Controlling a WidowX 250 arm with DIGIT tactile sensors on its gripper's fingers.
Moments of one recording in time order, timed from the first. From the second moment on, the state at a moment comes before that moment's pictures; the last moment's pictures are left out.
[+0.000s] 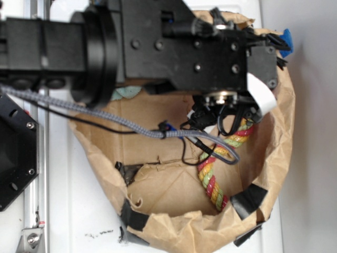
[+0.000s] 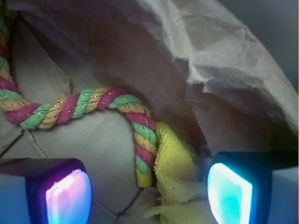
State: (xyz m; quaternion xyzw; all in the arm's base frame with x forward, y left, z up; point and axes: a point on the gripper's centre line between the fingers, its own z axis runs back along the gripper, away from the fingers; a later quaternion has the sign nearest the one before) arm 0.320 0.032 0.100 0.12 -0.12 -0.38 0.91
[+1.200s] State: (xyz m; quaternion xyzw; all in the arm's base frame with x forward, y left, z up) arm 0.312 0.031 0.072 0.10 -0.09 -0.39 0.91
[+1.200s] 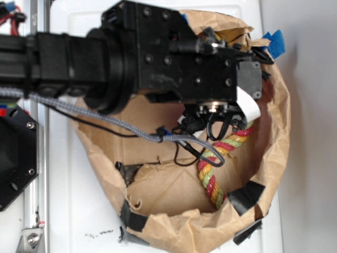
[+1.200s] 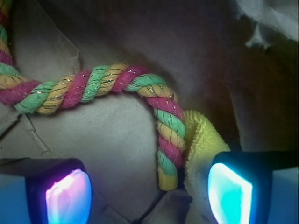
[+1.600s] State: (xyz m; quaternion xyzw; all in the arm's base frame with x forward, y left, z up) arm 0.309 0.027 0.070 0.09 -0.09 -0.39 0.91
